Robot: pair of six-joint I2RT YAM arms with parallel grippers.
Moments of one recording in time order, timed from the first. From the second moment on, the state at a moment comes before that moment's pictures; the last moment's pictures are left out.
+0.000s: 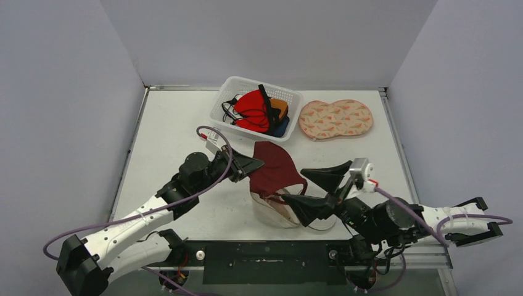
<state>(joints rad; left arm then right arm) -0.80 0.94 0.65 0.16 0.14 -1.30 1.70 0.64 0.88 -0.07 0.73 0.08</state>
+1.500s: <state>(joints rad) -0.26 1.51 1.35 0.53 0.12 -0.87 1.70 0.38 0.42 0.00 0.97 0.40</state>
